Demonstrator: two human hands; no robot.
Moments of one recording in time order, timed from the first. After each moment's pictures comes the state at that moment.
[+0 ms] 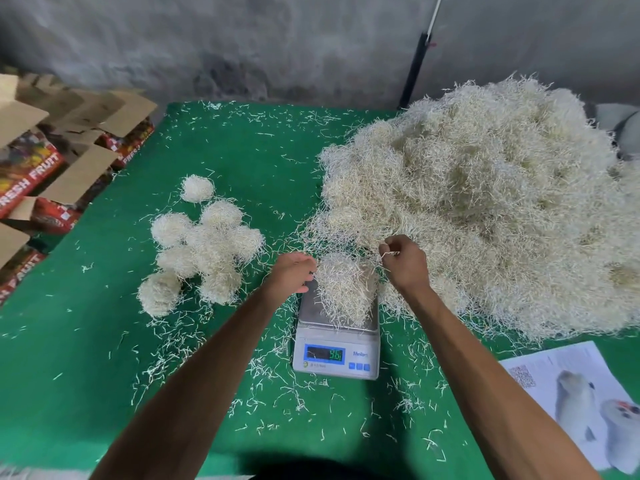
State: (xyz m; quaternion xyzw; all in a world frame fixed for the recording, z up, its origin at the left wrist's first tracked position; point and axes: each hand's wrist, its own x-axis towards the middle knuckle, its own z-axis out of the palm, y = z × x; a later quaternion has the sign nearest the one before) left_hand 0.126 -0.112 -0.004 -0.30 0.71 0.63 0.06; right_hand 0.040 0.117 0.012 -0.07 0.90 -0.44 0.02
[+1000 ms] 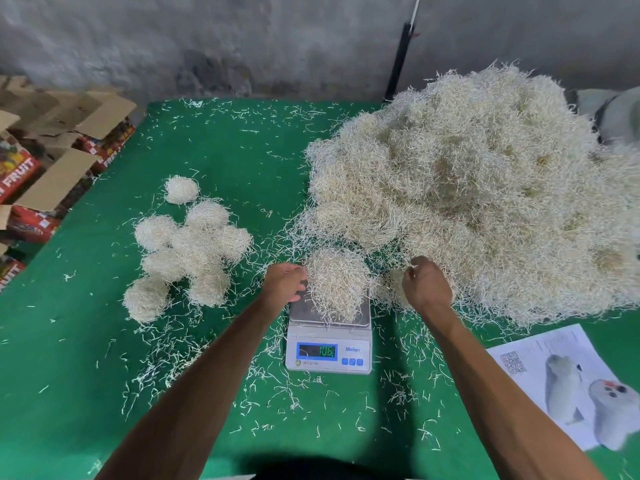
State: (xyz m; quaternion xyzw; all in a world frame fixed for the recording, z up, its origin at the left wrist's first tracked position) left_hand 0.131 -0.101 -0.034 -0.32 0.73 0.60 0.05; right_hand 0.046 0.182 -0.034 0.00 0.97 -0.24 0.04
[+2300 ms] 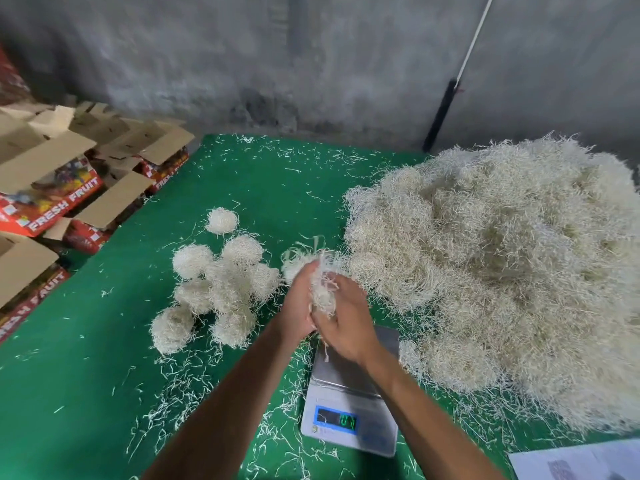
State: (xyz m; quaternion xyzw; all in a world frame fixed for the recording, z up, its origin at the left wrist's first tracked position) left_hand 0.109 -0.138 0.029 -0.22 0.52 0.82 -0.05; right_hand 0.074 -0.001 0.014 -0.36 0.87 -0.34 0.04
